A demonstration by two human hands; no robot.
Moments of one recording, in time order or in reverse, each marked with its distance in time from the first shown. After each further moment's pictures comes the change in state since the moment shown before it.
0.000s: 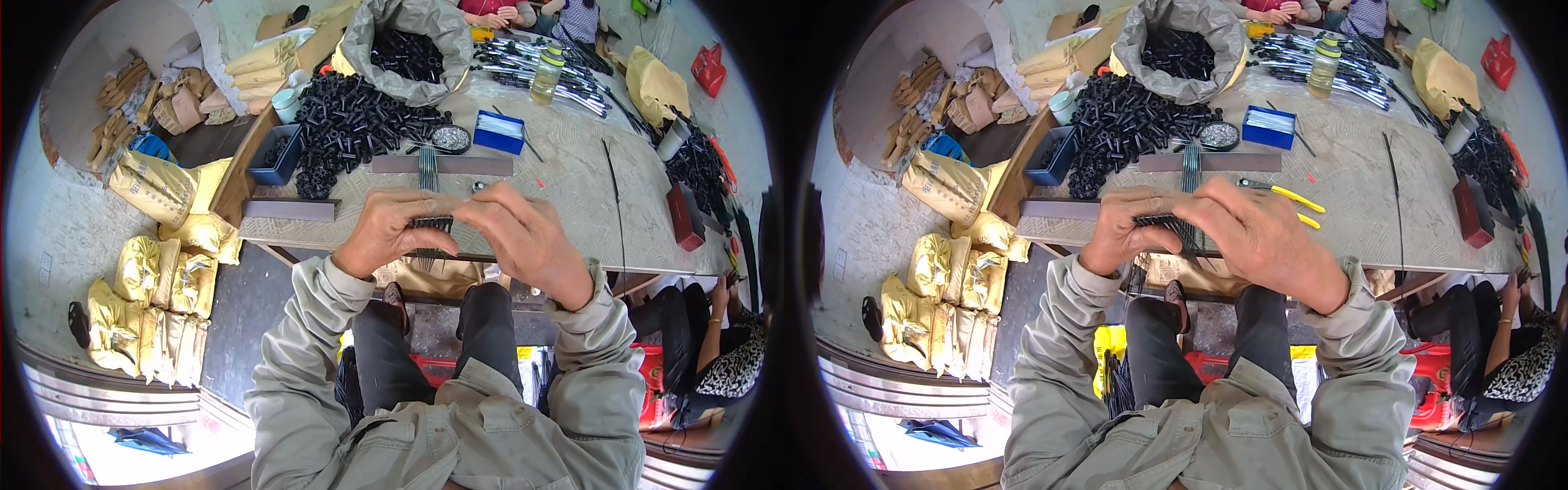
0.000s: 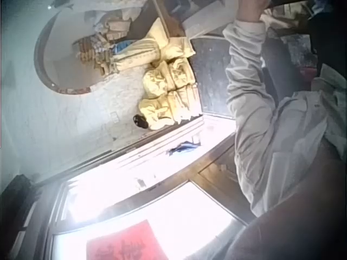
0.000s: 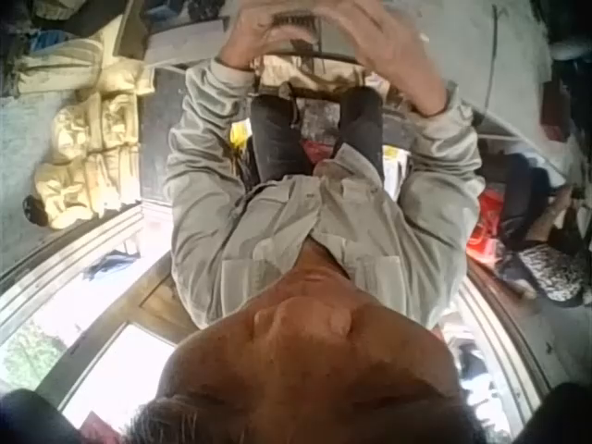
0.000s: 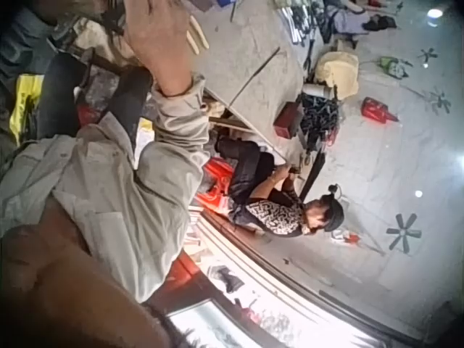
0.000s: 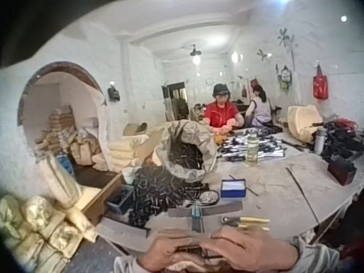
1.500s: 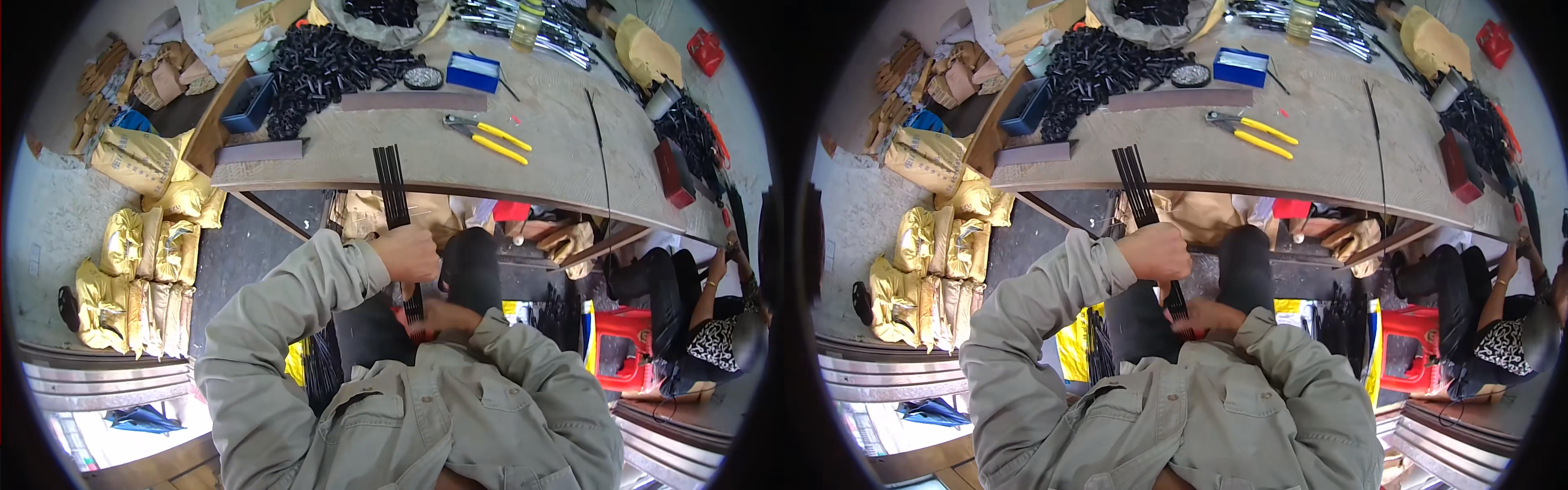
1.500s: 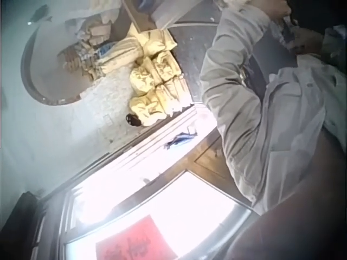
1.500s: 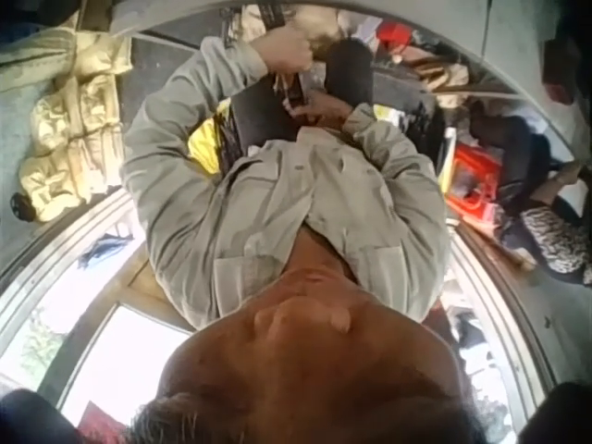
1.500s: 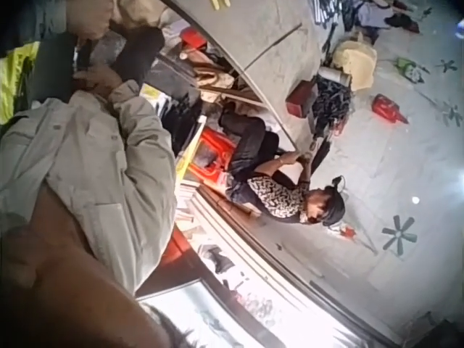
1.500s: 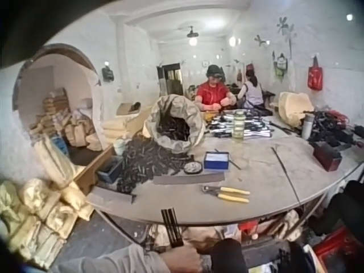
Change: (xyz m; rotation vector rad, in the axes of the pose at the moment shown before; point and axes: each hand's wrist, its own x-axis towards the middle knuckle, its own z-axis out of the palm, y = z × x) left_hand -0.091 0.018 0.108 0.592 -1.118 0.303; right_hand -0.250 -0.088 0.172 1.318 -0.736 0.863
